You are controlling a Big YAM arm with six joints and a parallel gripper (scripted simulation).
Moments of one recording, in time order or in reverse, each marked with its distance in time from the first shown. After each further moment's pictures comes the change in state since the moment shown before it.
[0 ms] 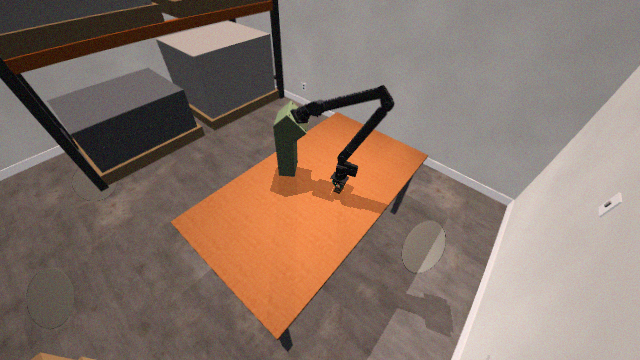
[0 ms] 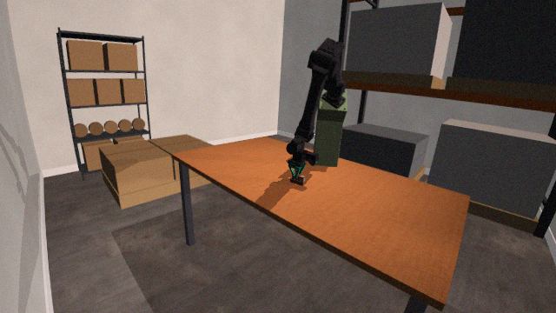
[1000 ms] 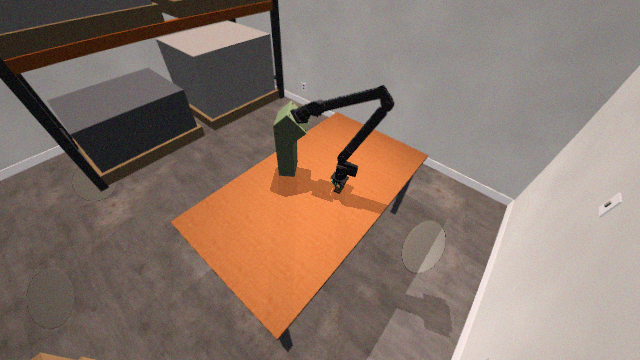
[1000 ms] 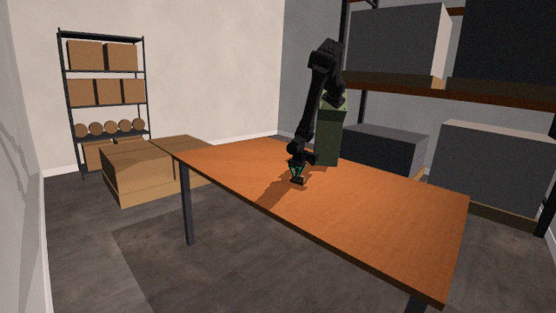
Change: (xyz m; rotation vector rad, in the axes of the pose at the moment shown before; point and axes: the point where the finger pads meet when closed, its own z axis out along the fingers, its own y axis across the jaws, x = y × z) arm 0.000 0.000 0.000 0.000 0.000 0.000
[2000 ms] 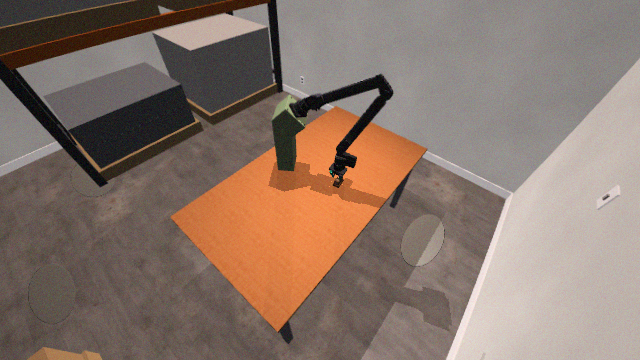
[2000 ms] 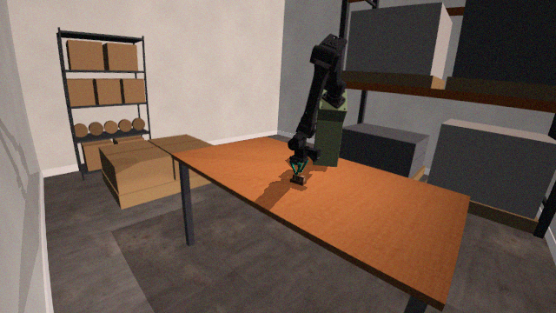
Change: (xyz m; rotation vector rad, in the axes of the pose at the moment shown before) arm -0.005 0.010 -0.020 -0.017 -0.007 0.008
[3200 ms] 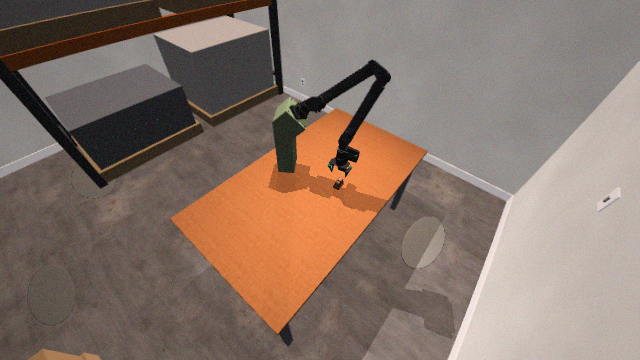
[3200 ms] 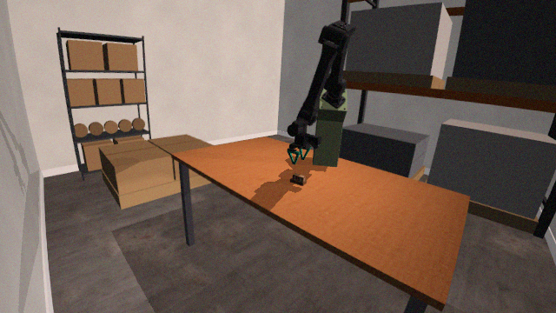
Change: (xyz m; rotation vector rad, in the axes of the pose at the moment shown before) arm 0.001 -0.006 -0.067 0.011 0.003 -0.003
